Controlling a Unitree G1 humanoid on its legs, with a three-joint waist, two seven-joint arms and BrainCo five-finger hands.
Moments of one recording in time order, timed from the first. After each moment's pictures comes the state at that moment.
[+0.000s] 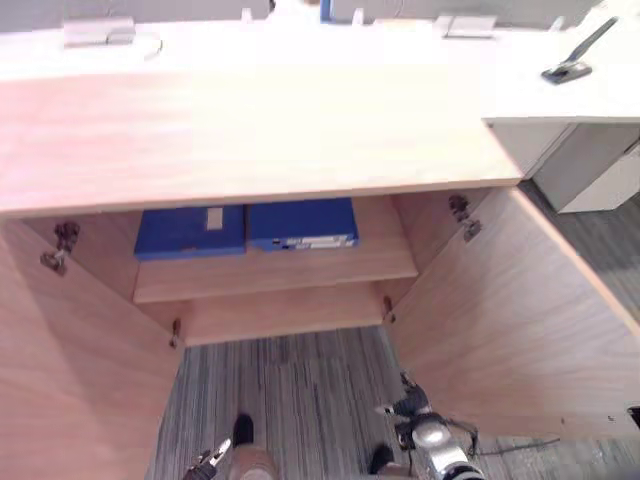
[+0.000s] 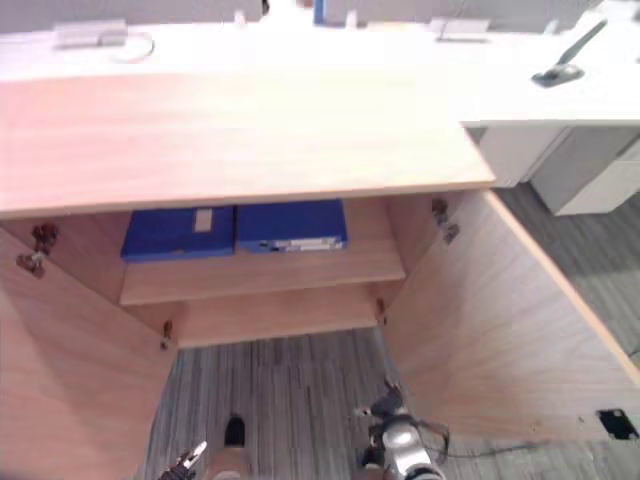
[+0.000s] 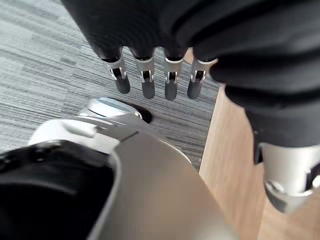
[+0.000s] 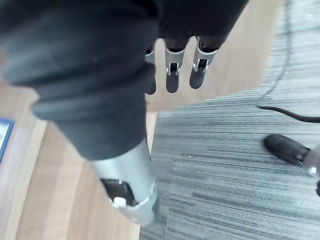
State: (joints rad) left arm 0.22 0.14 0.10 1.02 -0.33 -0.13 -0.04; right arm -0.05 -0.06 0.02 0.99 -0.15 -0.04 -0.22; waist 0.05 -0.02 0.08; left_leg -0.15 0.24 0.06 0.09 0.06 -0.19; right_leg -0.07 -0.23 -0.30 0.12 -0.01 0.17
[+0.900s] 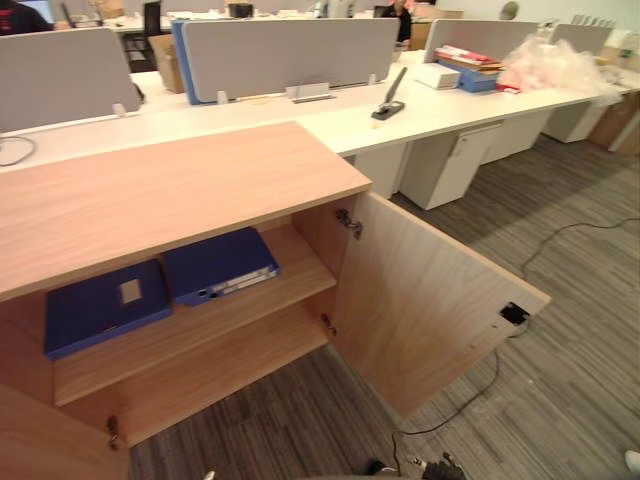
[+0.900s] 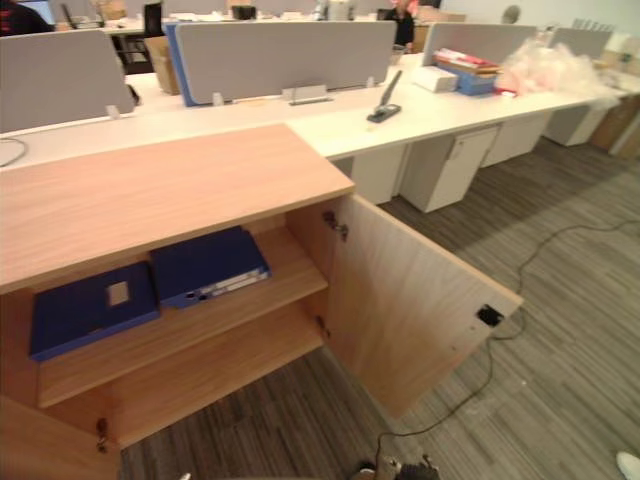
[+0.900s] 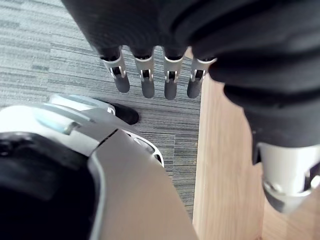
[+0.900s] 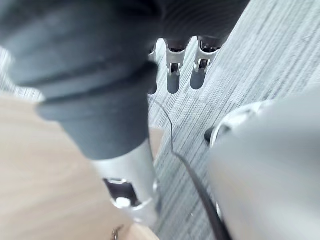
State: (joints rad) left arm 0.22 0.10 0.30 1.12 -0.36 -0.07 0.01; right arm 0.13 0.00 -0.35 1.05 0.14 -0.03 -0.20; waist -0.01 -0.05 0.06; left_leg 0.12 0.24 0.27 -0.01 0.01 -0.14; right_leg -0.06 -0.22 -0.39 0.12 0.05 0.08
